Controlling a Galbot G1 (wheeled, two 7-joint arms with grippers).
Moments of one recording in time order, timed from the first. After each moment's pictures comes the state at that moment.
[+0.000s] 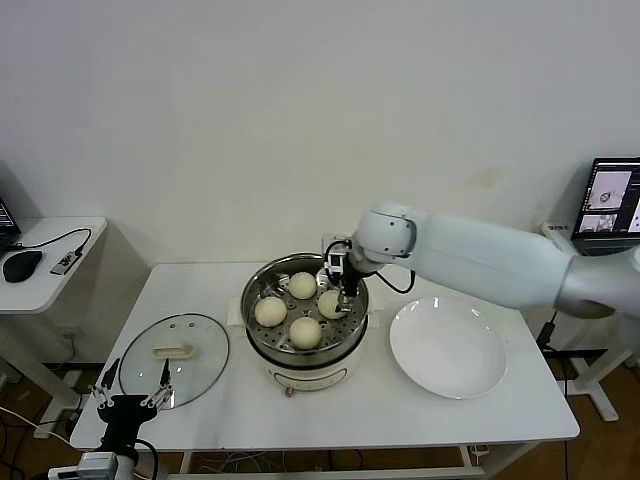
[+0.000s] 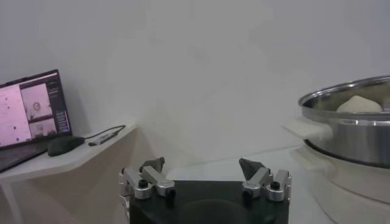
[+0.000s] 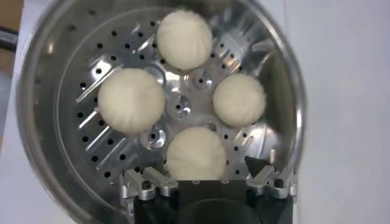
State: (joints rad) left arm 1.72 -1.25 -0.70 -2.07 -0.14 0.00 -0.16; right arm 0.42 1.00 -1.14 1.48 0.49 -0.66 -0.66
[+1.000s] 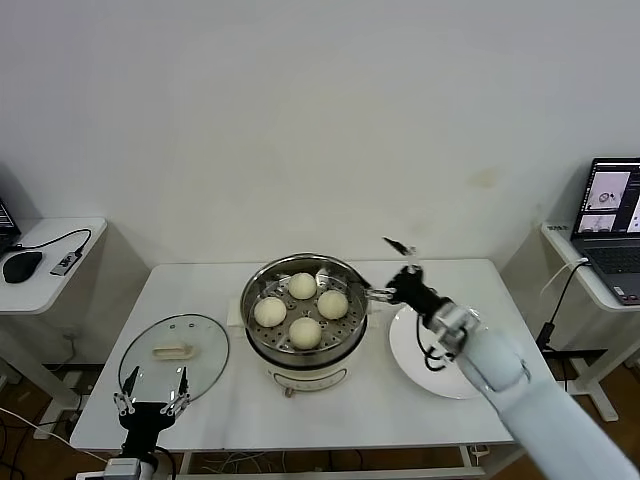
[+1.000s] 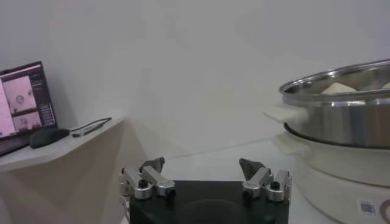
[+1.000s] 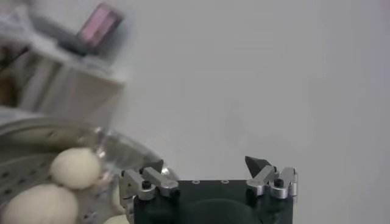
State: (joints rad) left arm 1.71 -1.28 -0.63 -2.01 -0.04 -0.02 -0.17; right arm -0.99 0.97 0.26 1.81 0.19 0.09 -0.14
